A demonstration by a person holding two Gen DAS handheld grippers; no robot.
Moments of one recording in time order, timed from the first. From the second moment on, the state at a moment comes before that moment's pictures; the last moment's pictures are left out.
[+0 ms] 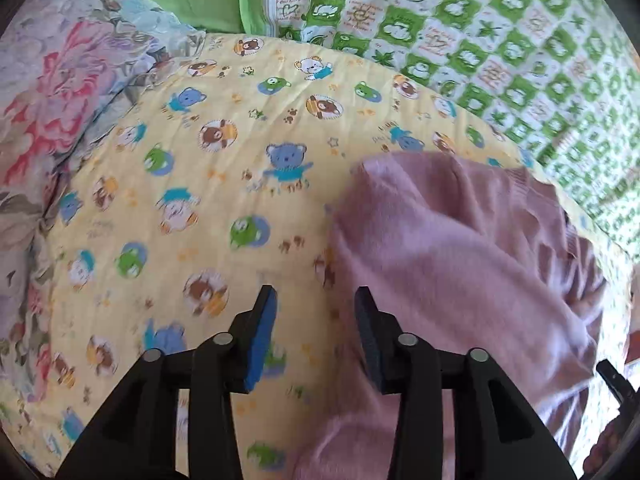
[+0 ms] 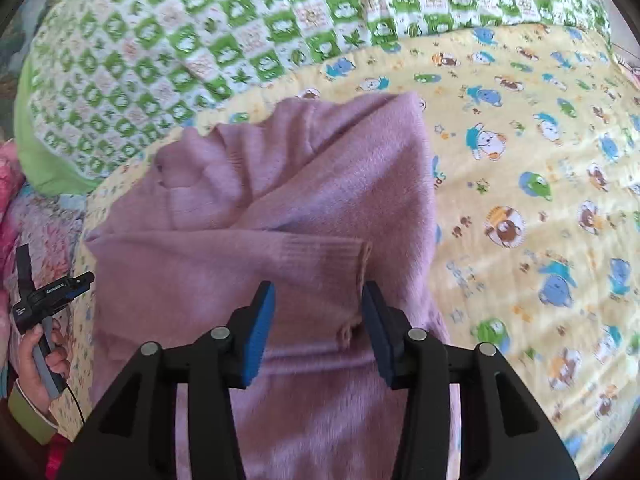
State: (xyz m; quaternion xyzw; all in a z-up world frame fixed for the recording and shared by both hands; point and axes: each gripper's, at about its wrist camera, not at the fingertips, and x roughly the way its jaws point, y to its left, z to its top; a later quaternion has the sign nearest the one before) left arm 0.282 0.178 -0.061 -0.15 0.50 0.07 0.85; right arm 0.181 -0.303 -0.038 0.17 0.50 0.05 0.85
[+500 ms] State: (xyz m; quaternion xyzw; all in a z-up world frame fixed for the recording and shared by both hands) left arm 0.152 0.145 -0.081 -0.15 0.54 0.02 0.83; right arm 0.092 -0.303 -0.023 0.20 0.51 0.06 0.83
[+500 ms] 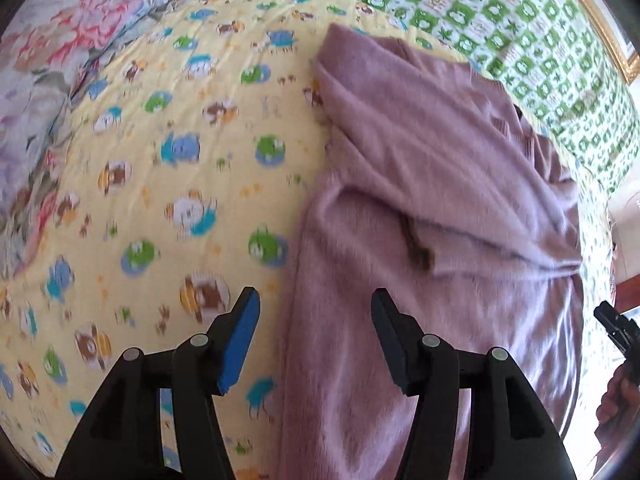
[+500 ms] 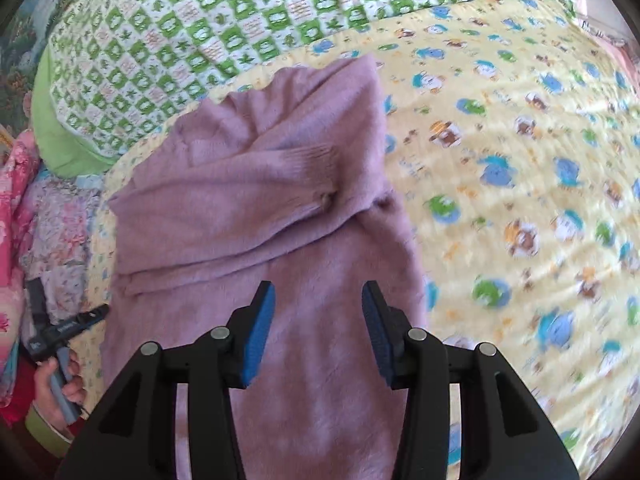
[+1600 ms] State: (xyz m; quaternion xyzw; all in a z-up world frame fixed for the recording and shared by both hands) left arm -0.060 0.123 -0.111 -0.19 0.60 -0.11 0.77; right arm -0.084 -0.322 -0.048 0.22 0.58 0.07 0.78
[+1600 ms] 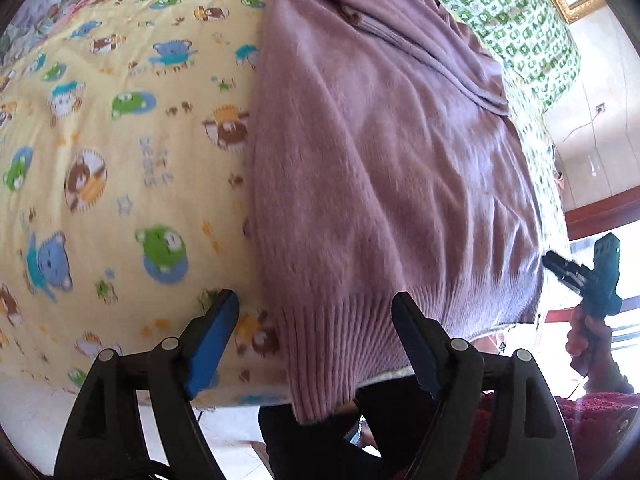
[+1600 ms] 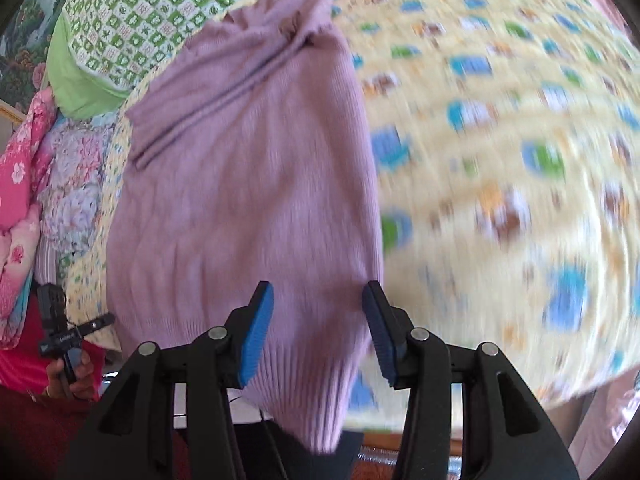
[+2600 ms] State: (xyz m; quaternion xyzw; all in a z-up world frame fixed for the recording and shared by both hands) left arm -0.085 0.114 -0.070 -0.23 0.53 -0.18 0.80; right arm -0.142 -0.322 -0.041 0.36 0.51 0.17 0.76
